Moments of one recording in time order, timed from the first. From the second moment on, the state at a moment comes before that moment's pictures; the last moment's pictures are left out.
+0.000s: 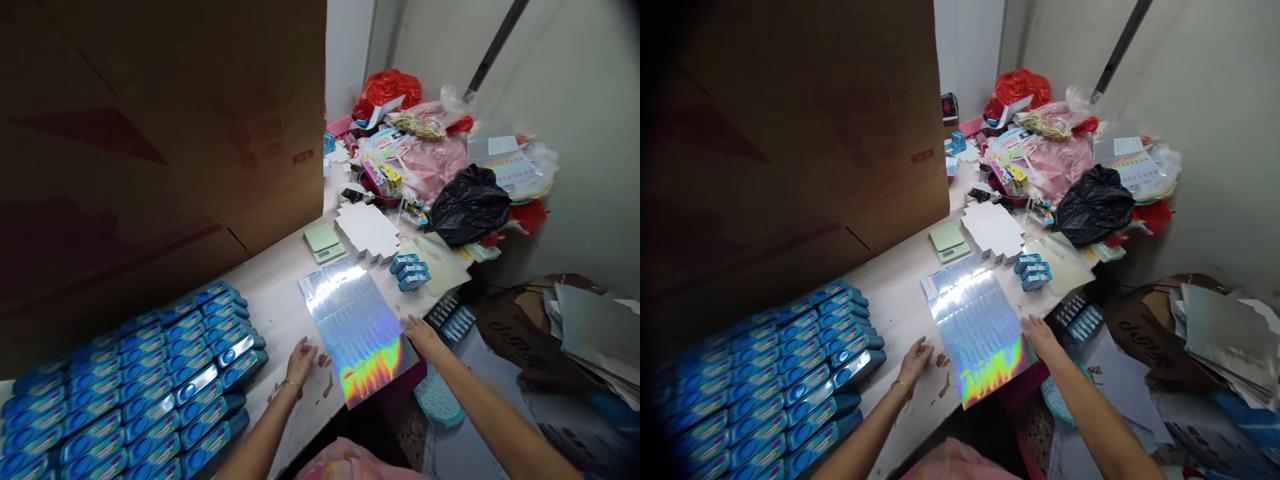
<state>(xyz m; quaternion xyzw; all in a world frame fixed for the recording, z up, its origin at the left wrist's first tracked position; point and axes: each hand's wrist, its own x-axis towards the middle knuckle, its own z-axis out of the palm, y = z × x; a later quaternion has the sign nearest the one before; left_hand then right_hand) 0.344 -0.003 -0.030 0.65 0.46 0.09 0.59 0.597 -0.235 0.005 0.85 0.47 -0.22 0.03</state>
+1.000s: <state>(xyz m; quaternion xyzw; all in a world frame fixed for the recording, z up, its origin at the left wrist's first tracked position) 0.426 0.073 0.073 0.78 0.43 0.18 0.42 0.584 -0.083 0.091 0.74 0.63 0.03 -0.23</state>
